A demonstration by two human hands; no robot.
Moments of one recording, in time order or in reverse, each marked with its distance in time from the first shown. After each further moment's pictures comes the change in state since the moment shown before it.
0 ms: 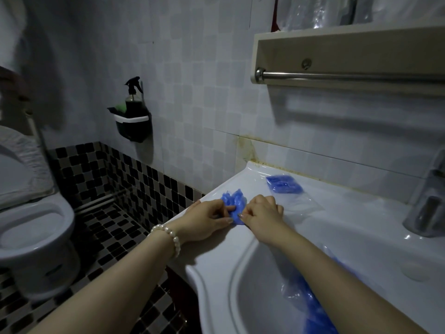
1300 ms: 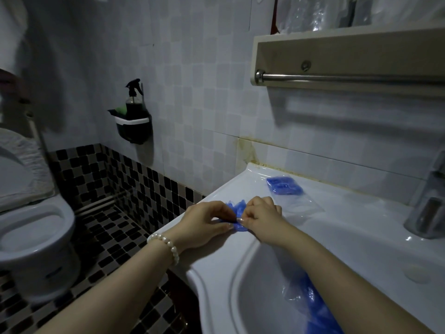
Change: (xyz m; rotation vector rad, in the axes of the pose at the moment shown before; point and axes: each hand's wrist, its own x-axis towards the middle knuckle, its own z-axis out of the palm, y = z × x) left_hand -0.017 0.015 -0.001 -0.016 0.116 0.099; right_hand -0.005 -0.001 -0.010 0.063 -0.060 -0.108
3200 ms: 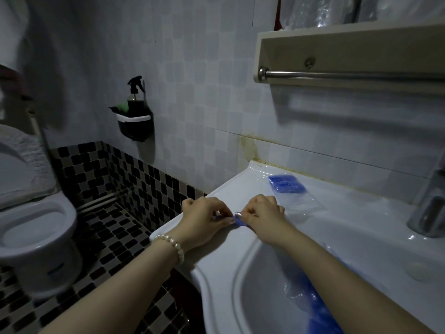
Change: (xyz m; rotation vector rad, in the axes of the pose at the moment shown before) left_hand -0.003 0.008 0.001 0.376 0.142 0.005; right_hand 0.004 0.001 0.011 0.038 0.113 0.023
